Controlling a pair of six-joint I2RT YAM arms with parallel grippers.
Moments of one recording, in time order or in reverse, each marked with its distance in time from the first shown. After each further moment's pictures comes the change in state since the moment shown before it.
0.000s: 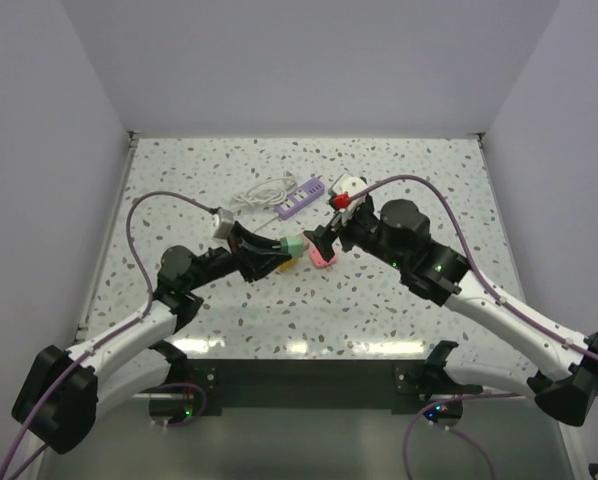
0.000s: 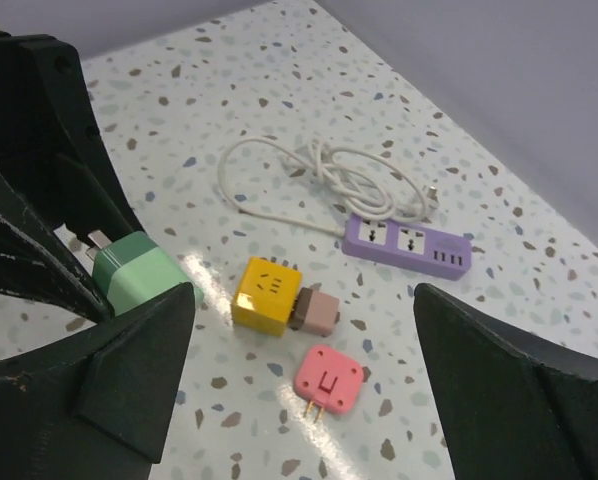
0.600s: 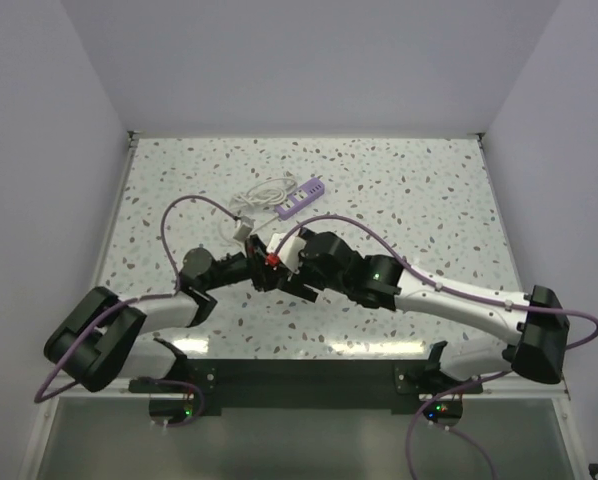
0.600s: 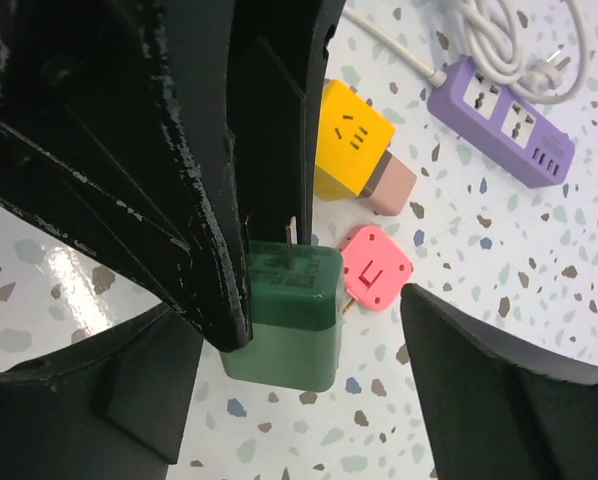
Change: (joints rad) left arm -0.027 0.383 -0.084 0.378 0.118 -0.209; right arm 0.232 0.276 0.009 -0.217 0.177 -0.126
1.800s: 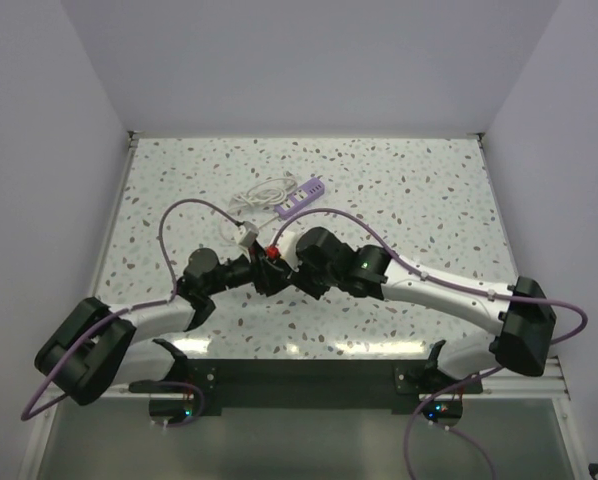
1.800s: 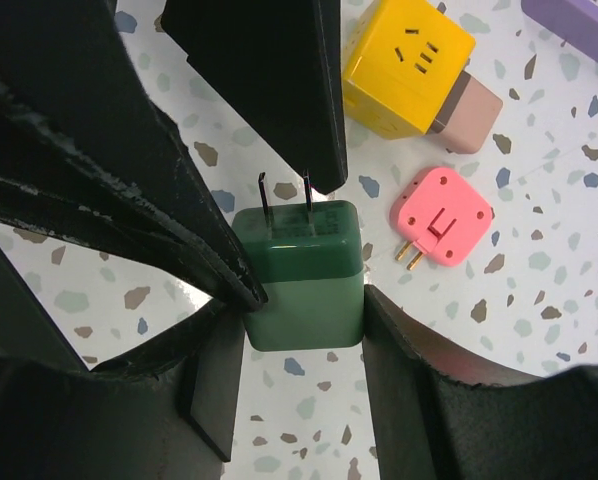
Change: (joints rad) left arm -0.026 -0.122 -0.006 -0.286 -0.140 0.222; right arm -0.049 0.090 0.072 -0.154 -0.087 0.151
